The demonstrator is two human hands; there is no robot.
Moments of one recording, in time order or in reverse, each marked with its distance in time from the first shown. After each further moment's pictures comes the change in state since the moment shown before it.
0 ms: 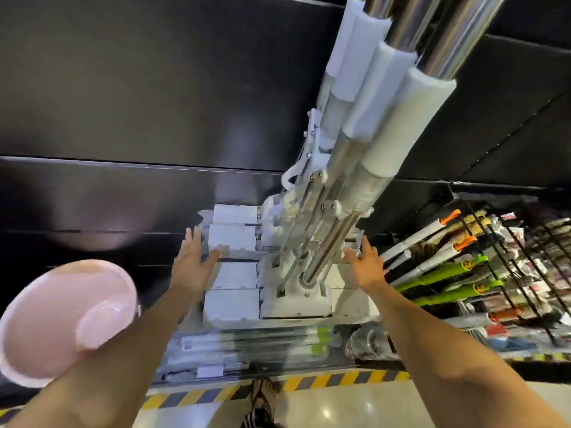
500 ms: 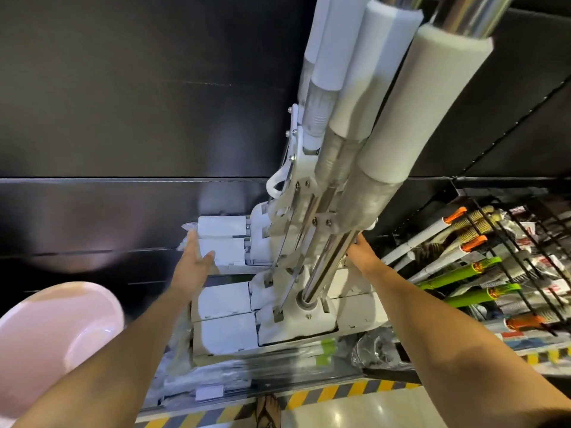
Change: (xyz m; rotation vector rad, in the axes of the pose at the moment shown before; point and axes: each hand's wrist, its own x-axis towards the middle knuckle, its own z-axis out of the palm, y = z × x) left_hand 0.047 0.014 0.027 -0.157 -0.051 -0.090; right_hand 0.055 -0.021 0.003 0.496 -0.144 0.050
